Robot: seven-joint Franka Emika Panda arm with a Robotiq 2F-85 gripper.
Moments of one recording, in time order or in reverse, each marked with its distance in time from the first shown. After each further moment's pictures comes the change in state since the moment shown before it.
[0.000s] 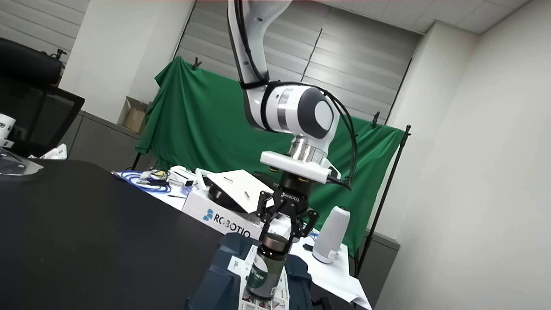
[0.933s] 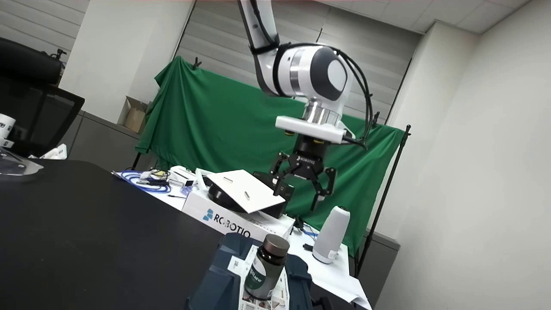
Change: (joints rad) arm -0.002 -0.128 0.007 0.011 0.026 -0.010 -0.012
